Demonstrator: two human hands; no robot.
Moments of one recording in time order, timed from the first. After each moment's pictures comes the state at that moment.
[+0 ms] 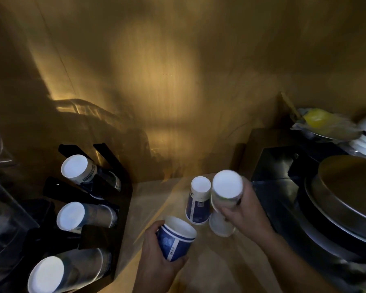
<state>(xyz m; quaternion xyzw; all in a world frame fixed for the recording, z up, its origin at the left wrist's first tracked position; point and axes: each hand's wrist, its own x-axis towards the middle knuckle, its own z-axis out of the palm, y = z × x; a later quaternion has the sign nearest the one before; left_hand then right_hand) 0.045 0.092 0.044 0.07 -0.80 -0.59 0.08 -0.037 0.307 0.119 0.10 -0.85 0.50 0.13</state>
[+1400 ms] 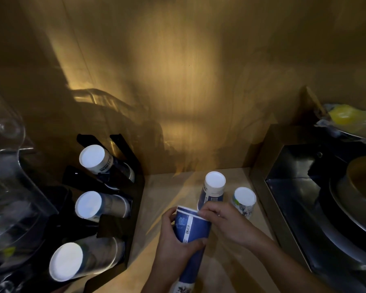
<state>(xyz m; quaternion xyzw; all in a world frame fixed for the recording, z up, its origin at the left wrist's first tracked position) 0.035 0.096 0.067 0.09 -0.74 -0.67 0.03 -0.027 0.246 0.117 0.23 -0.80 0.53 -0.16</state>
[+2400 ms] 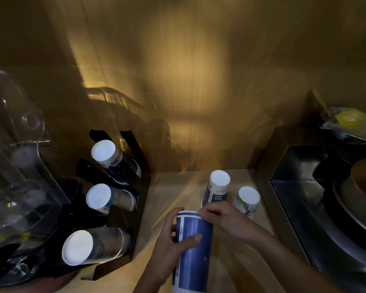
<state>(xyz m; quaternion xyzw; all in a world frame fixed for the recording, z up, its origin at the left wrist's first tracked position) 0.055 0.077 0.078 0.07 -0.69 -0.72 -0.08 -0.026 0.242 0.117 0.25 -0.79 0.50 -0.24</state>
